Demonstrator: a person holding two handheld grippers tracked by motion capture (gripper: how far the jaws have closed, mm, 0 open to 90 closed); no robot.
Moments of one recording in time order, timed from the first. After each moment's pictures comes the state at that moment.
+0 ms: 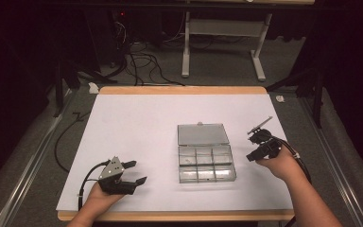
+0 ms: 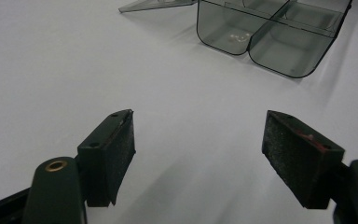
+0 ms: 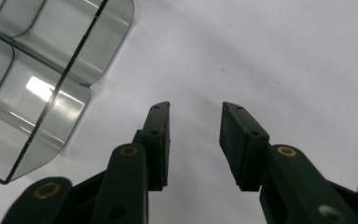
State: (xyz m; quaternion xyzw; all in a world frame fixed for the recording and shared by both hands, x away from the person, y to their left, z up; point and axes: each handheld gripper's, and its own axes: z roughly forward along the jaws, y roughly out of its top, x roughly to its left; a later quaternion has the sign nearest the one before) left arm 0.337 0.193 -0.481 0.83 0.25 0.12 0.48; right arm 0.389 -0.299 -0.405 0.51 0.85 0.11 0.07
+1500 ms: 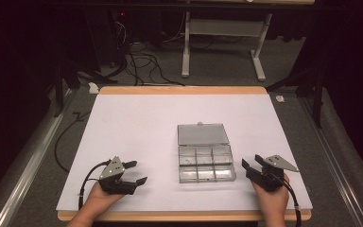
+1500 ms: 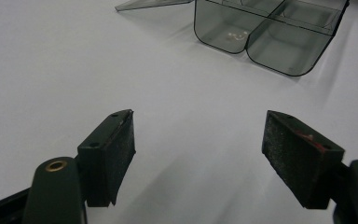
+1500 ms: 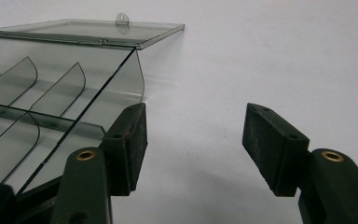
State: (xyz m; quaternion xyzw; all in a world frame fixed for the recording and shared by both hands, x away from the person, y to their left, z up) left arm 0.338 0.192 -0.481 0.83 0.25 0.12 0.48; right arm 0.302 -0.306 -0.475 0.55 0.68 0.41 0.28
